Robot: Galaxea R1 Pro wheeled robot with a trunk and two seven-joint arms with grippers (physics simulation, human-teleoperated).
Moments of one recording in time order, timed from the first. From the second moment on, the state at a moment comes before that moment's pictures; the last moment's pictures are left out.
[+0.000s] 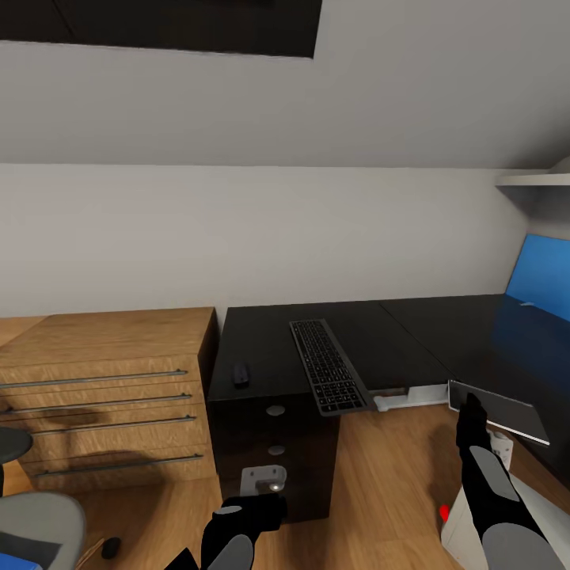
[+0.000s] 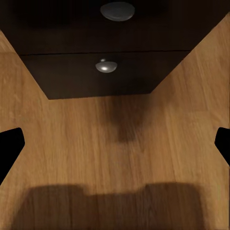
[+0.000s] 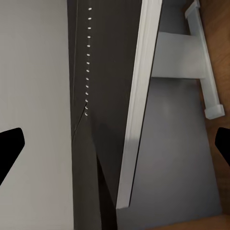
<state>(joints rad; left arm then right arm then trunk) -0.27 0.02 -0.78 -1.43 0.97 0.54 0.94 -0.55 -0.09 -0.47 -0.76 -1.35 -0.17 0.03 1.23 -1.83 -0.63</state>
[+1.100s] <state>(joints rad) -0.27 0.03 -0.78 -1.43 1.07 0.54 0.93 -0.55 -0.09 -0.47 -0.76 -1.35 -0.17 0.04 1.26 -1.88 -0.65</state>
